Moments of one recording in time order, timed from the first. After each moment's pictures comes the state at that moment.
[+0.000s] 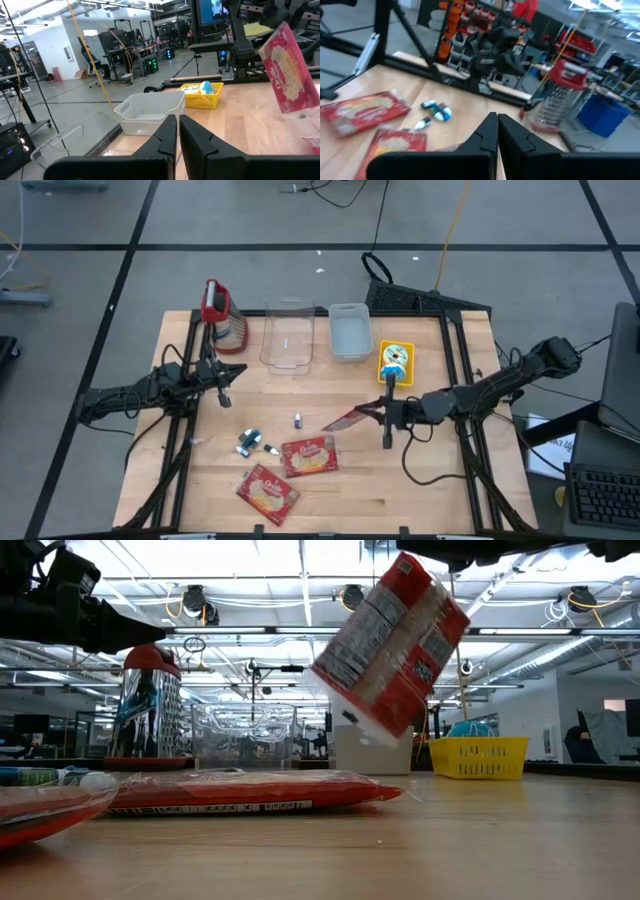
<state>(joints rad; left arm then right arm) 0.12 0.01 0.05 0.01 -0.21 0.20 0.36 1.18 0.58 0.56 0.45 -0.31</state>
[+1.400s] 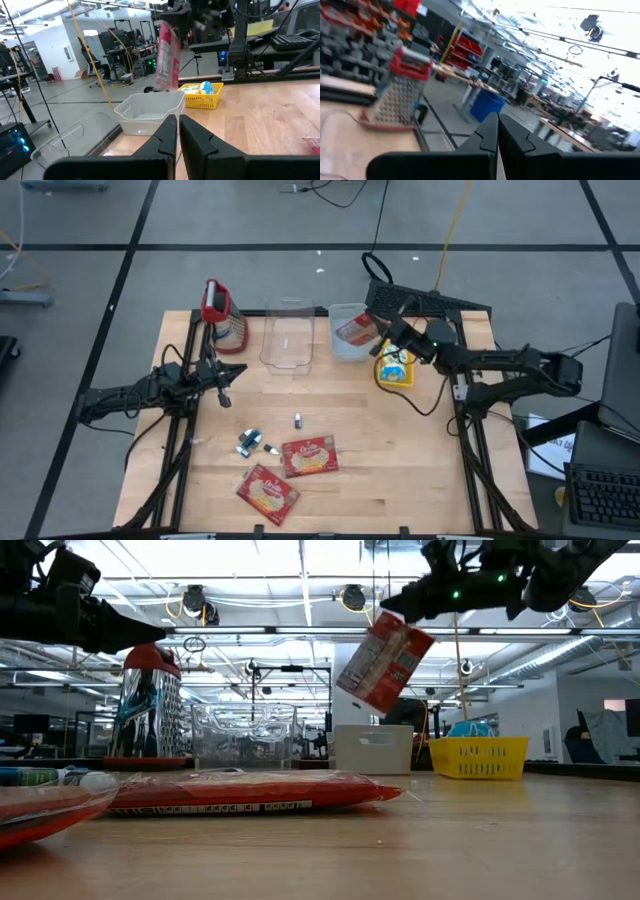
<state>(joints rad) 0.12 0.01 0.05 0.01 -0.21 0.20 -0.41 1.21 0.58 0.85 0.18 -0.54</state>
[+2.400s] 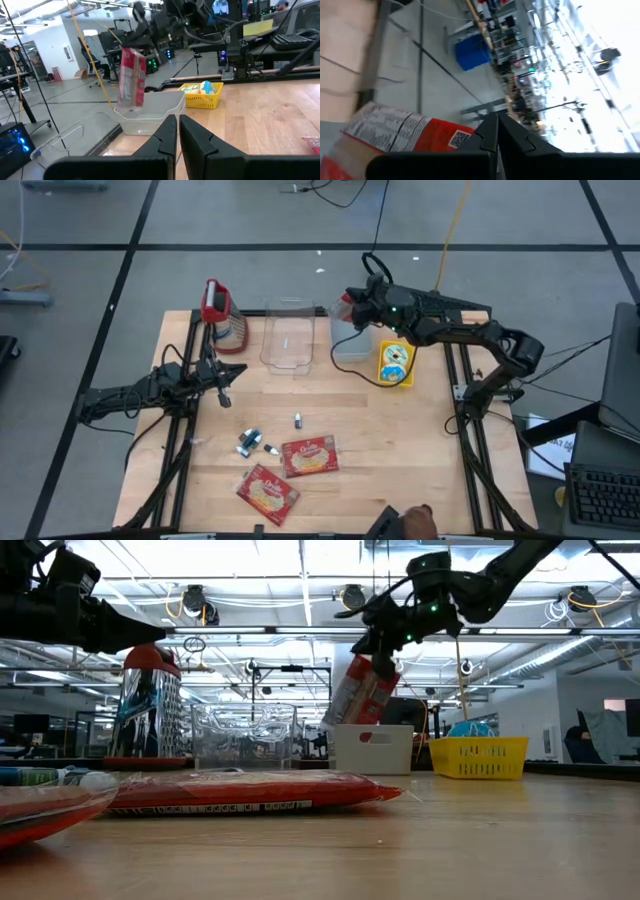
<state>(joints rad) 0.12 0.01 0.05 0.01 -0.21 0.20 -0.58 1.56 0.93 0.59 0.15 -1.18</state>
